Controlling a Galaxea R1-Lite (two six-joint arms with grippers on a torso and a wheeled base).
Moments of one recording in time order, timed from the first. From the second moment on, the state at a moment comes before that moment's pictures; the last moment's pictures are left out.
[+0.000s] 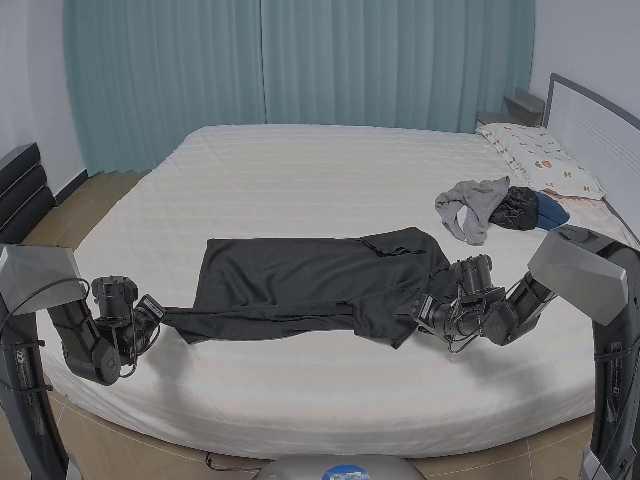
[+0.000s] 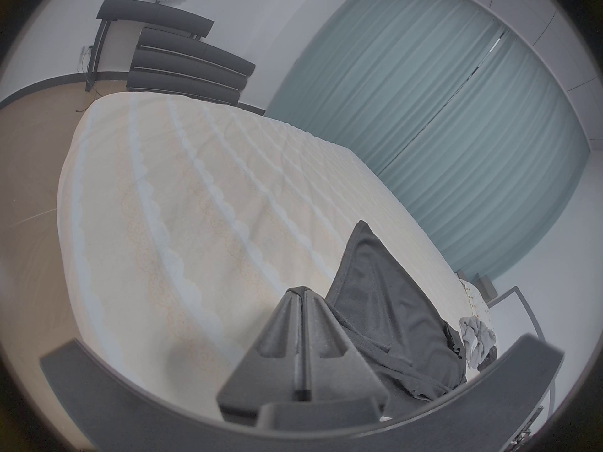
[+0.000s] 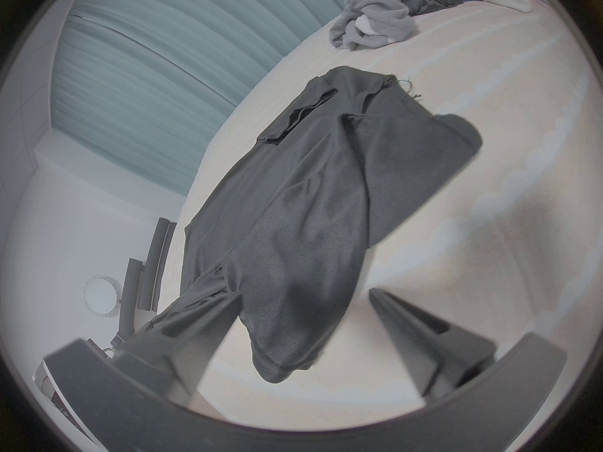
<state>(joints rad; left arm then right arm) 0.00 2.24 -0.55 -1.19 0.16 -0.84 0.30 2.39 -1.07 -0.64 0.23 0.77</state>
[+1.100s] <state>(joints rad) -0.04 2.17 -0.35 -1.13 0.14 -0.46 0.25 1.93 -0.46 -0.53 0.16 0.69</state>
